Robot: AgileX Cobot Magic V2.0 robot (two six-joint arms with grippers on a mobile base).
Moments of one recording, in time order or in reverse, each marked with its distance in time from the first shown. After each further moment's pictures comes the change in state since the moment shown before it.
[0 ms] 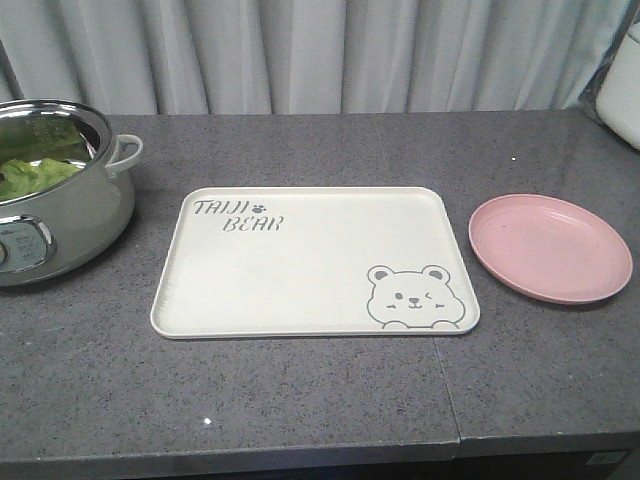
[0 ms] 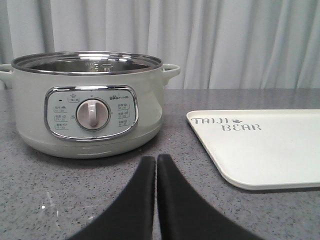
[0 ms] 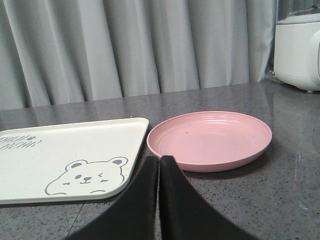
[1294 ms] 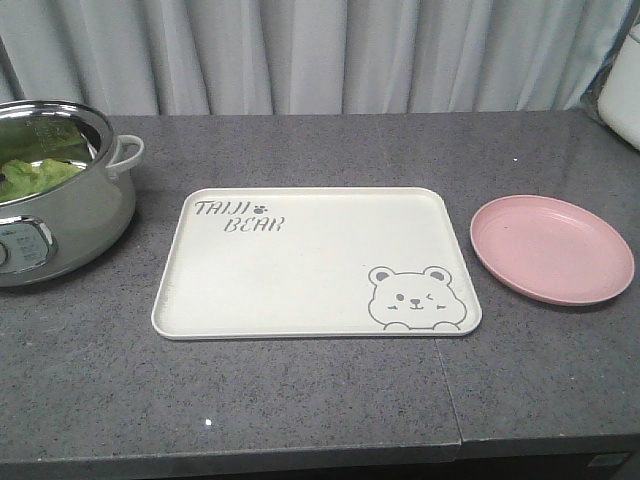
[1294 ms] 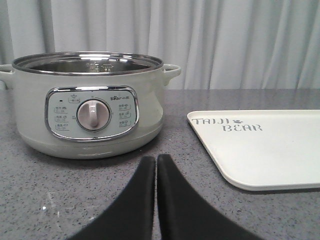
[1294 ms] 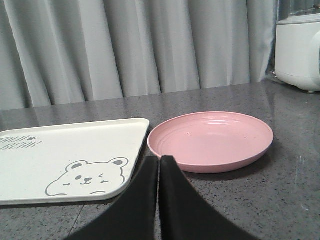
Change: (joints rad) left arm 0.000 0.000 0.000 0.000 0.000 0.000; right arm 0.000 0.000 0.000 0.000 0.000 0.000
